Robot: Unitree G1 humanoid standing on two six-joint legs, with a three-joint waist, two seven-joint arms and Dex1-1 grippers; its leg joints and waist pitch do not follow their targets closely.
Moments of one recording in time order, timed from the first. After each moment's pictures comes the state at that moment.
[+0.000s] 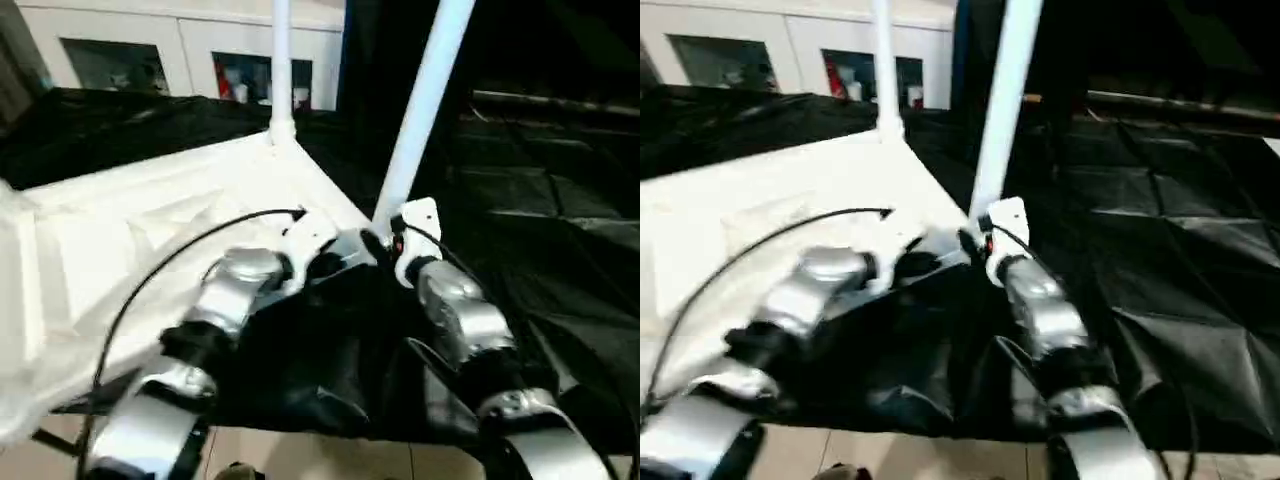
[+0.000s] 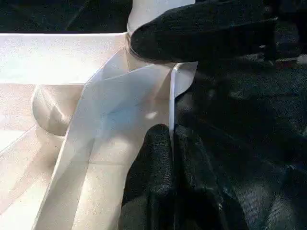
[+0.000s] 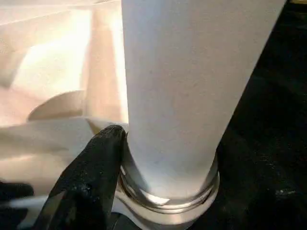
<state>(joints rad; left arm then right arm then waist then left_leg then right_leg) -0.70 0.12 -0.22 0.68 0.10 0.24 -0.72 -0.60 -0.04 0.01 0.68 0.07 0.15 0.21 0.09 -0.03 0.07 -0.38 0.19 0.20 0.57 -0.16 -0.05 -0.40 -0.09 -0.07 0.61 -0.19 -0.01</state>
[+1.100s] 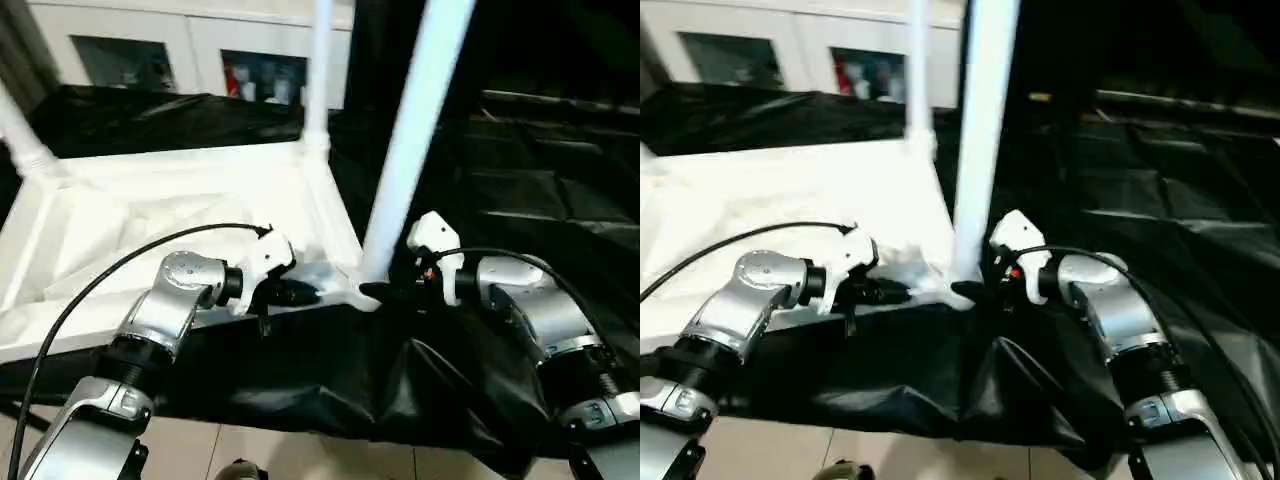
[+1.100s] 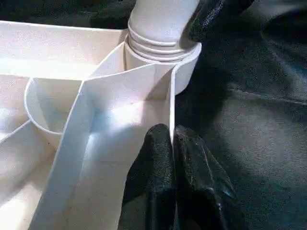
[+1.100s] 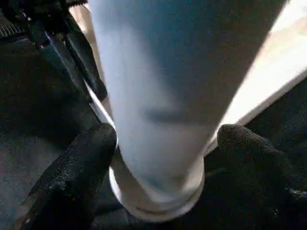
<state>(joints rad) -0.58 0.36 -0.23 0.53 -0.01 0.15 -1.20 -0.54 -0.40 0.20 0.43 0.14 0.21 1.02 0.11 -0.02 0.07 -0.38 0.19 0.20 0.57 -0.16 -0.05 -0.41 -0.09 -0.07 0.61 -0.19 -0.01</state>
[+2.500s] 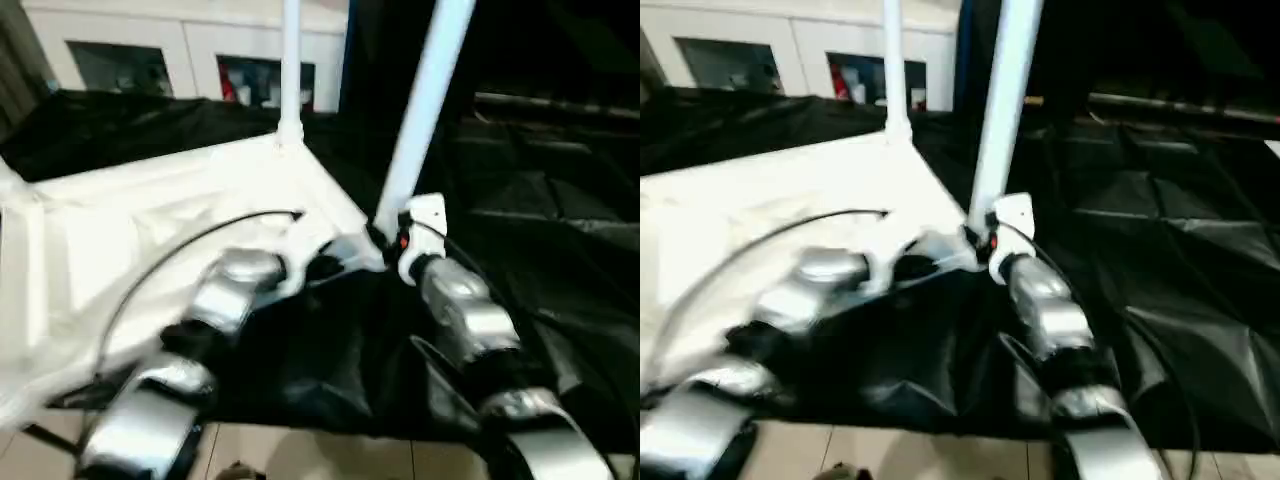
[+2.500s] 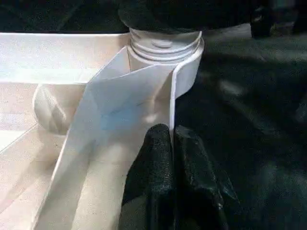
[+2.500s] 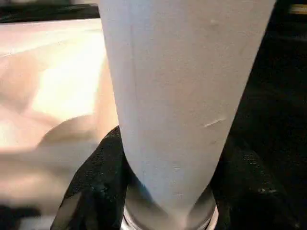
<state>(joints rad) -0.74 0.10 -0.22 0.77 0.10 0.19 -0.71 -0.63 -0.03 -0.04 0.70 0.11 0.13 0.16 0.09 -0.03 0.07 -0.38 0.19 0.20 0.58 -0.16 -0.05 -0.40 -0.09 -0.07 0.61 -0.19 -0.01</state>
